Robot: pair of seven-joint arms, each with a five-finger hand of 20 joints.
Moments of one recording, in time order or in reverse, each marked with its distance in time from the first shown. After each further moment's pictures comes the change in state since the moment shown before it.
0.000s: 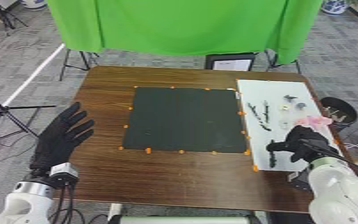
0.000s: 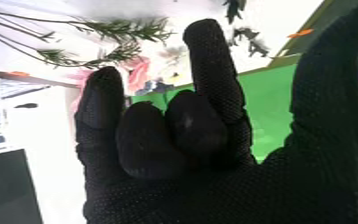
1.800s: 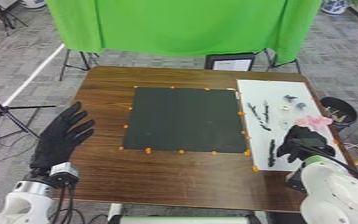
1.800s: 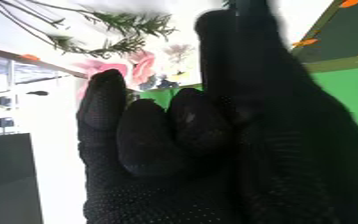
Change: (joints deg) left arm -0.2 0.5 0.1 0.1 -0.1 -0.1 -0.2; right arm 3.5 -0.2 -4.5 -2.0 -2.8 -4.4 7.7
